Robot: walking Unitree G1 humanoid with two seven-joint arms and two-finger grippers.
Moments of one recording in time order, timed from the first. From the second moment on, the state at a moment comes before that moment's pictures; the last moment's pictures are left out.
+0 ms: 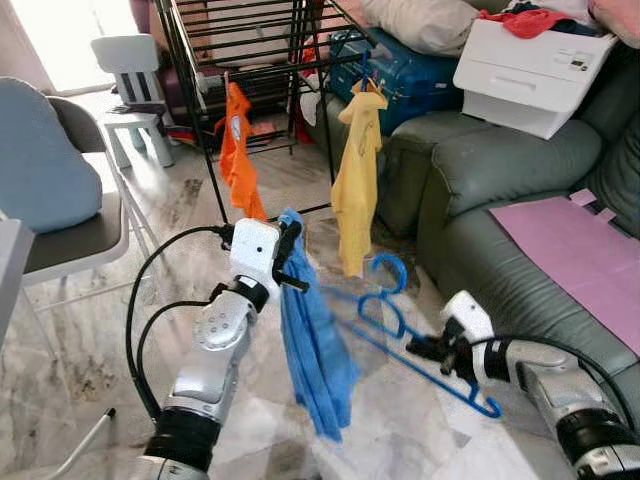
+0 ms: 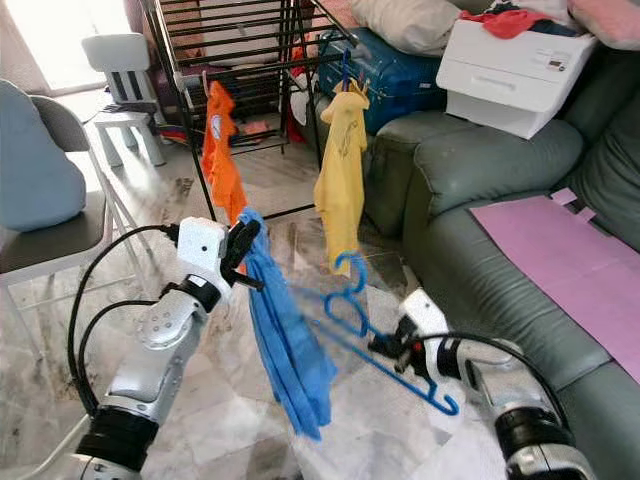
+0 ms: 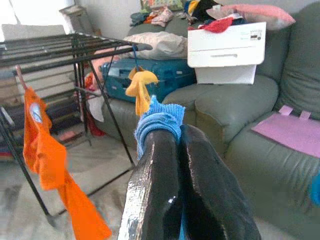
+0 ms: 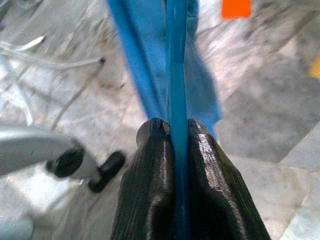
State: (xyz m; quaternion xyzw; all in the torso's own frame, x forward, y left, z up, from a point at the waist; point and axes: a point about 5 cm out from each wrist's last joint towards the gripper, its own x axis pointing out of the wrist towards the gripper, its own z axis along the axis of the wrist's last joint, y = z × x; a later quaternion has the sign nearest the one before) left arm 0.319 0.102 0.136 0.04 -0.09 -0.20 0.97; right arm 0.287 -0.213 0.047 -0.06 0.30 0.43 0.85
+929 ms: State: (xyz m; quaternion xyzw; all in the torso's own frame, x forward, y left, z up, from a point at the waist) left arm 0.268 0.071 0.120 0.01 -0.06 -0.44 0.90; right arm 0.359 -0.197 0.085 0.19 0.19 0.12 0.95
